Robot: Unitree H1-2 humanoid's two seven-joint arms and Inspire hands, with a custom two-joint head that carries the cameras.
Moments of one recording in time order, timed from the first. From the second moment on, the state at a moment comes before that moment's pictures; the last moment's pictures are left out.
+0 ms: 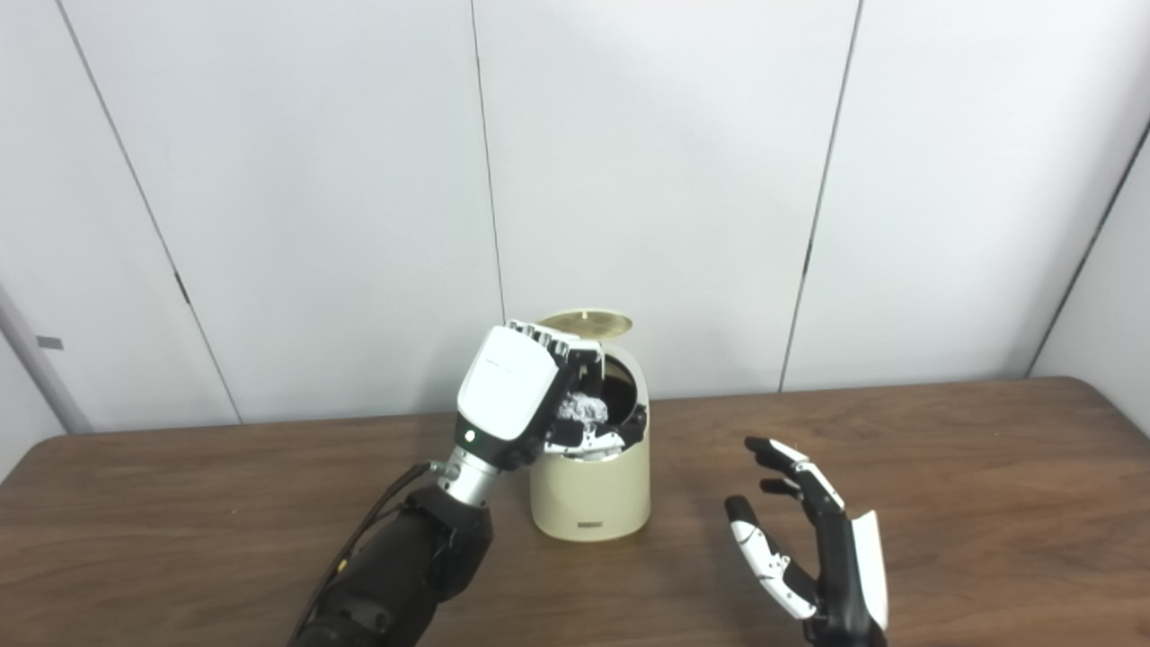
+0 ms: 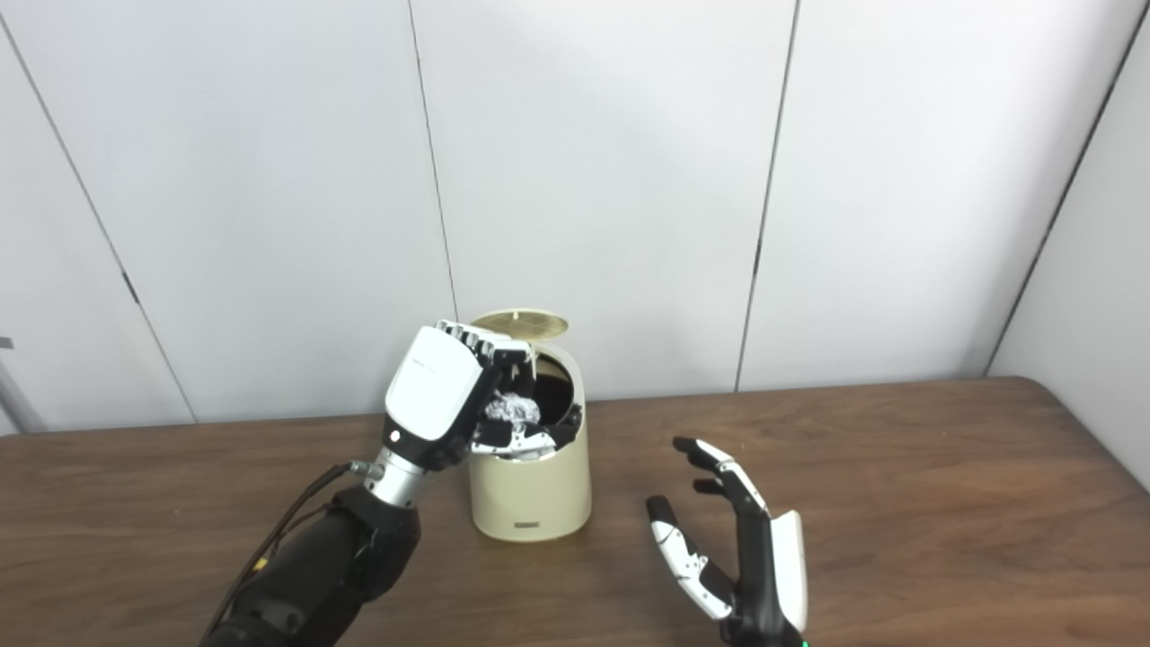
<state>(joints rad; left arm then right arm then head) -0.83 0.17 -0.51 0.80 1.03 -0.41 0.91 -0.07 0.02 0.08 0.01 -0.50 -0.30 -0.43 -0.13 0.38</state>
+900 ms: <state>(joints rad) -0.87 0.16 -0.54 0.93 0.96 -0.45 0.95 -0.05 0.03 0.10 0.00 -0.51 -0.28 -0.43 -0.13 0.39</state>
